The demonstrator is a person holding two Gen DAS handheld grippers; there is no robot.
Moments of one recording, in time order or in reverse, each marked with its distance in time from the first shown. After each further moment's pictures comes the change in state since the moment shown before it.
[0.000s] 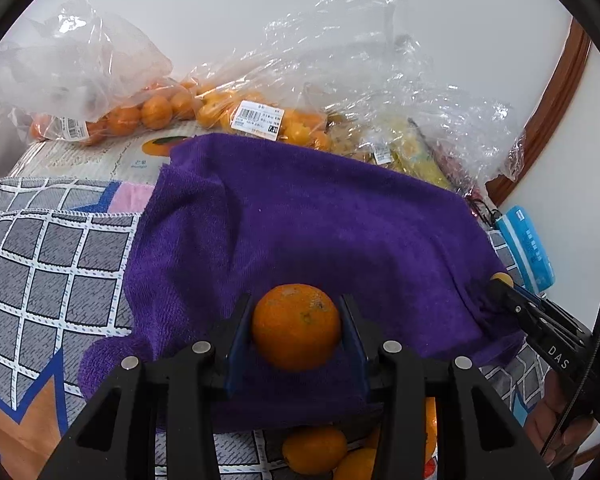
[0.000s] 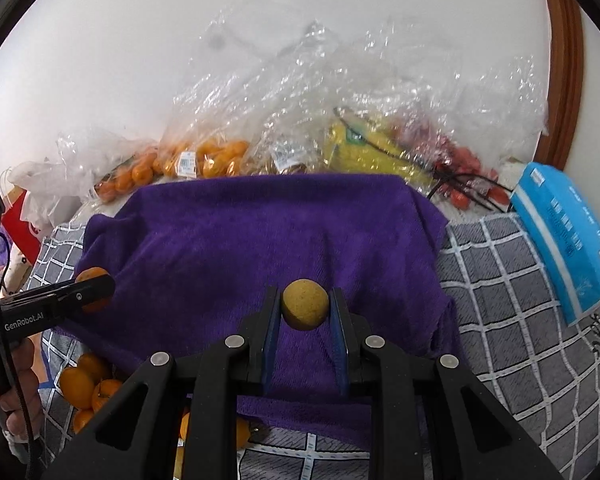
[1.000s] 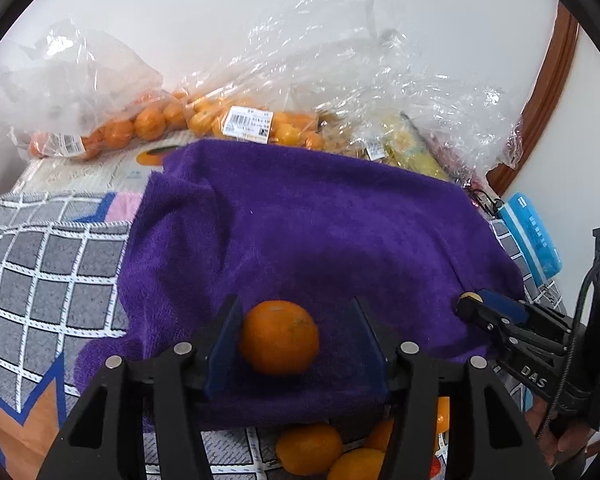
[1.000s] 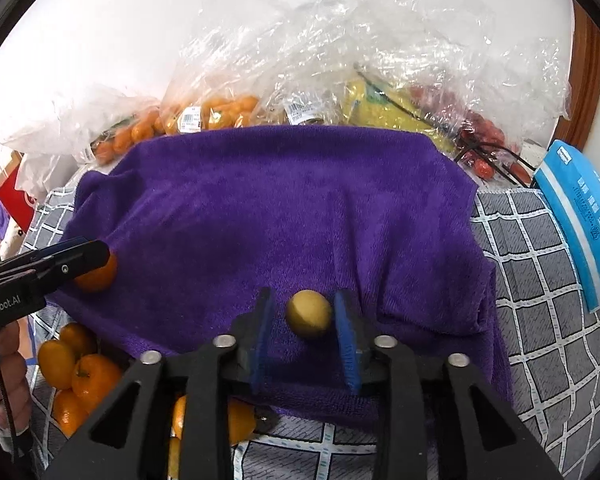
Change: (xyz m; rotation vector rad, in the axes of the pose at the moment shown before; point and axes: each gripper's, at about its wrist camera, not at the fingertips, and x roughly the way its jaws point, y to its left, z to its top) left arm -0.001 -0.010 -0.004 0.064 -0.043 0.038; right arm 0.020 0.011 -0.014 -0.031 0.086 0.006
